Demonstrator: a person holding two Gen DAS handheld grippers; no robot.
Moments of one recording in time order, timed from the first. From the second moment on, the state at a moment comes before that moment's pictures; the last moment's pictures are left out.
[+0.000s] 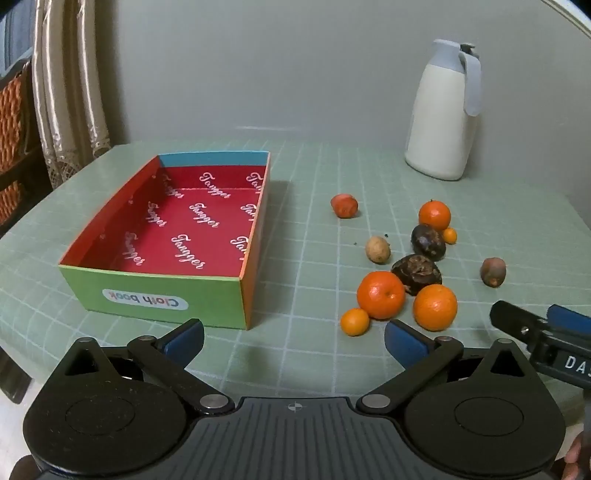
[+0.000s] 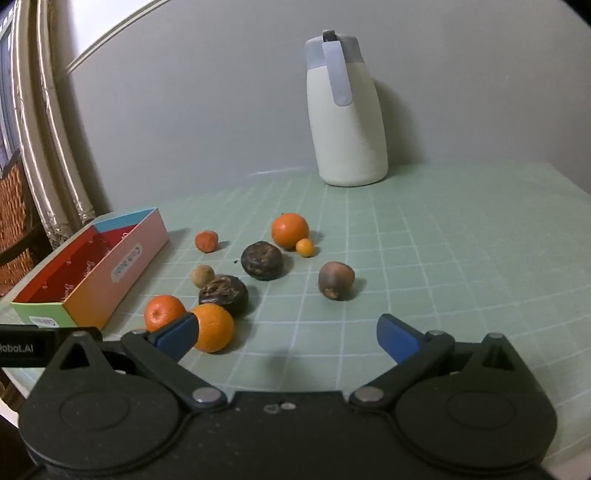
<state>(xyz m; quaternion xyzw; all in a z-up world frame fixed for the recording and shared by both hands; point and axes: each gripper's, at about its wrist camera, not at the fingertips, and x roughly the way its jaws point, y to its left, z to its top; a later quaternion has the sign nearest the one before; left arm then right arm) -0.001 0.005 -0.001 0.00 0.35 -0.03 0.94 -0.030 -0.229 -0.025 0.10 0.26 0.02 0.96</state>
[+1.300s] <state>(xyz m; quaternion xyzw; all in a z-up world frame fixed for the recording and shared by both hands) -0.001 0.005 0.001 0.01 0.35 -0.03 0.94 -0.030 -0.235 -0.026 0.10 0.26 0.02 0.96</state>
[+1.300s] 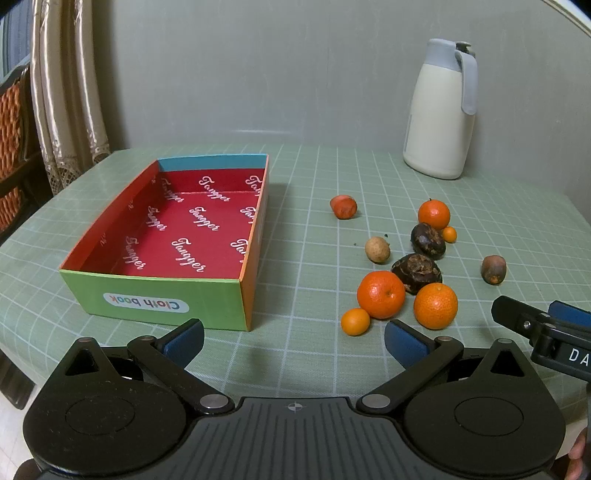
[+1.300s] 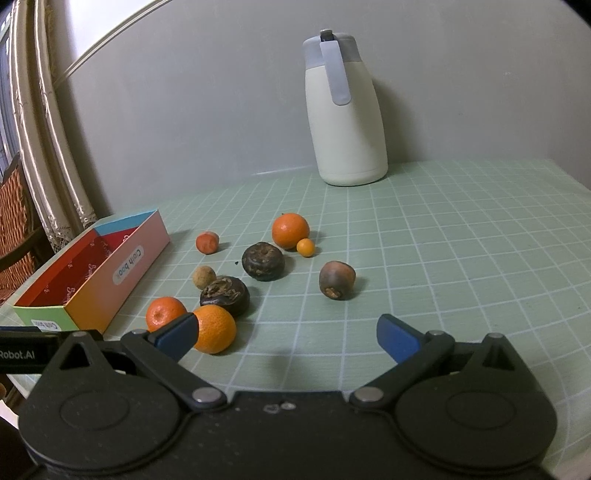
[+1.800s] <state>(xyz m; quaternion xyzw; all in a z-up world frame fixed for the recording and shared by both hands) -0.002 0.007 0.001 0.01 0.35 -0.03 0.94 -0.030 -0.235 -0.026 0.10 0.26 0.02 0.96</state>
